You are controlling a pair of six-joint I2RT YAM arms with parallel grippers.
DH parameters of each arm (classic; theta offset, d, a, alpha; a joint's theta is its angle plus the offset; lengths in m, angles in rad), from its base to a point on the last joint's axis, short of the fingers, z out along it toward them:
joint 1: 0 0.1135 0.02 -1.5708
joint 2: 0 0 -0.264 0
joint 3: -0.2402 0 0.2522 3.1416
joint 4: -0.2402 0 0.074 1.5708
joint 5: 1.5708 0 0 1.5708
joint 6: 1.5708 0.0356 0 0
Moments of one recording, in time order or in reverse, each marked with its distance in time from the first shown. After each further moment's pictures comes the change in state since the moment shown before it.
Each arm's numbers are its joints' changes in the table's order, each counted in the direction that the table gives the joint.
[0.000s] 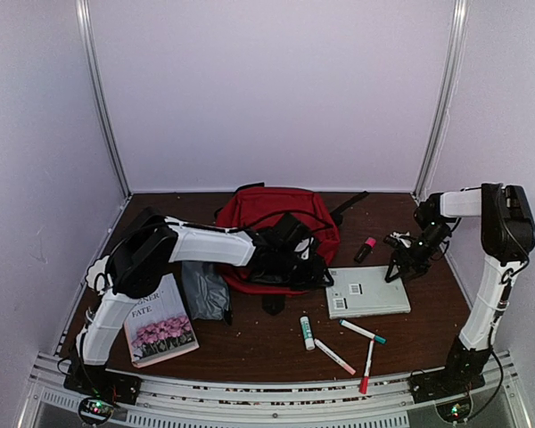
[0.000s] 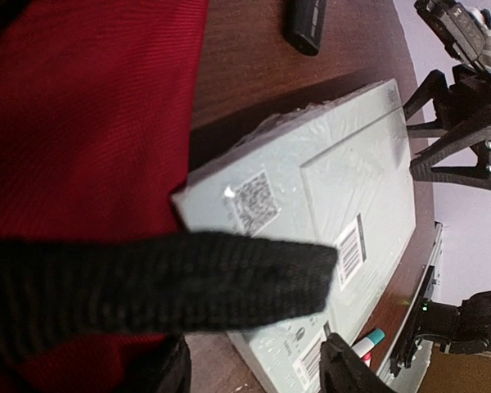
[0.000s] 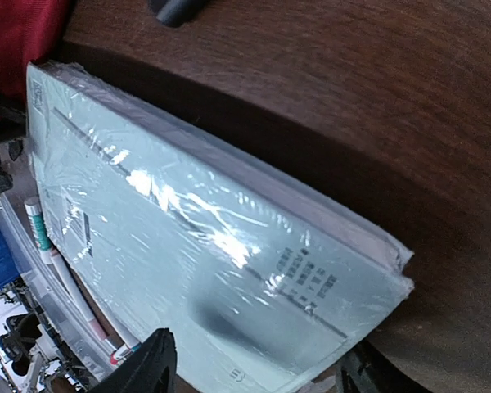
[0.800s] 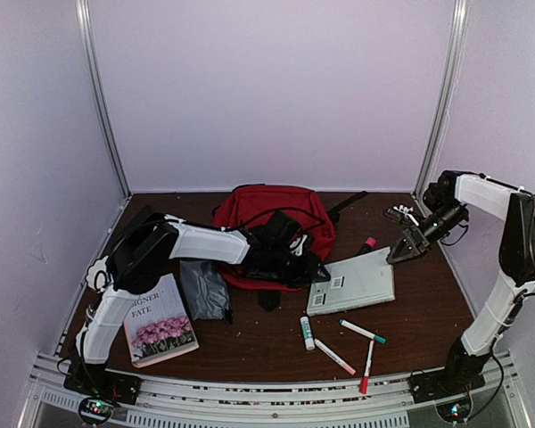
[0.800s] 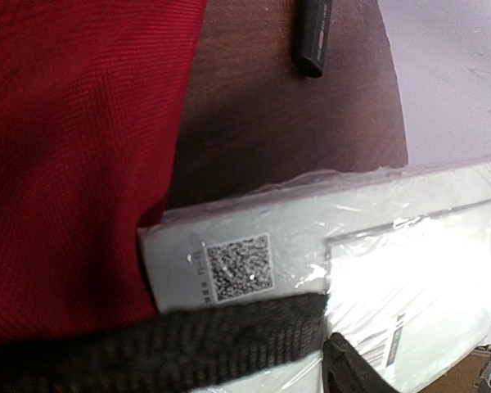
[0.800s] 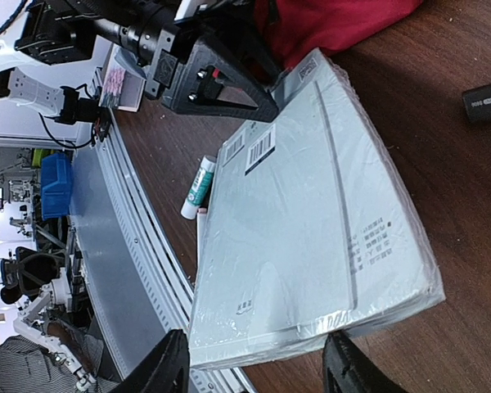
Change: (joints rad) left arm 0.039 0.013 0.030 0.093 0.097 -0.042; right arm 0.042 -0.230 -0.062 -0.298 -0.320 -0.304
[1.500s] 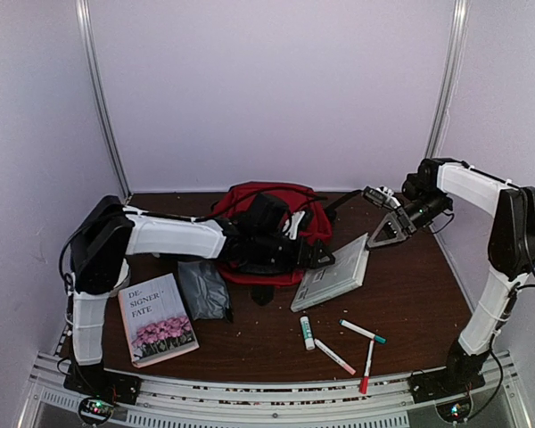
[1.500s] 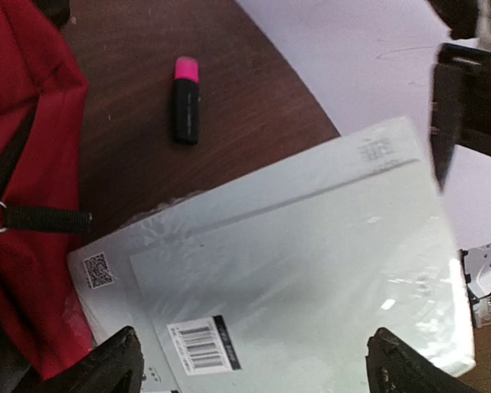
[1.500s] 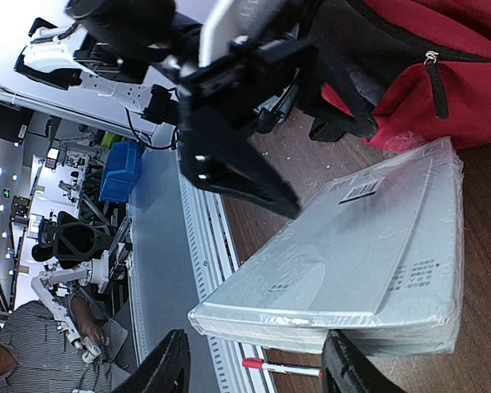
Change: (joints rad) left arm -0.015 -0.251 0.195 0.111 -0.094 0.211; right arm 0.138 0.079 -0.173 -0.132 -0.247 -0.100
